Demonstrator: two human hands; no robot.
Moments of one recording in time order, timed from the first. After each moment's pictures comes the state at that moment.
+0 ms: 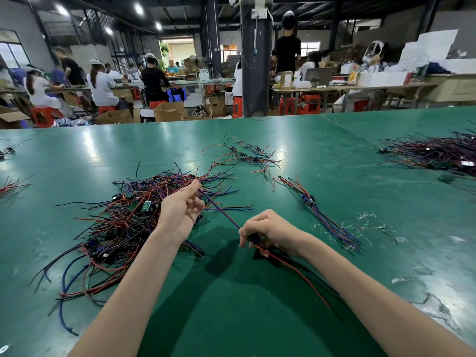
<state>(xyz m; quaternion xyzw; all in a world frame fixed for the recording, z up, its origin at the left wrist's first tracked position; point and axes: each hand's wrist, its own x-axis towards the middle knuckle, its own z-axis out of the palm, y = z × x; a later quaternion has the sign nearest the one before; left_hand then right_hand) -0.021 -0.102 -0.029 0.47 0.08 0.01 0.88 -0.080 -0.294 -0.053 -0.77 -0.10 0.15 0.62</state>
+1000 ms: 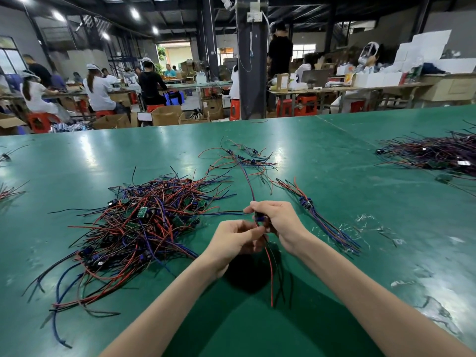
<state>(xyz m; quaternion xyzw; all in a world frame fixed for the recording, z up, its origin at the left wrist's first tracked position) -0.076 -0.170 -0.060 0.67 -0.12 -0.16 0.72 -0.066 -0.296 -0.048 -0.68 0.04 -0.05 0.73</state>
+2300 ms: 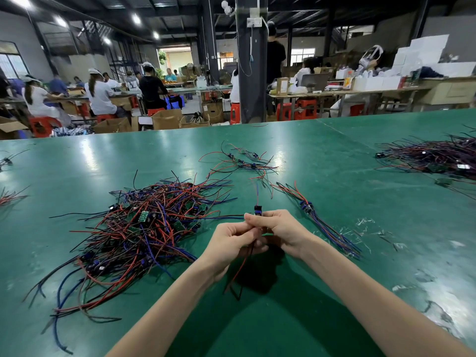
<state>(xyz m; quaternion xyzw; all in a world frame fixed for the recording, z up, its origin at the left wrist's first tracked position) -0.076 -0.167 -0.059 0.60 -0.13 -0.17 0.77 -0.067 -0.304 -0.050 -0.66 0.02 0.09 0.75</state>
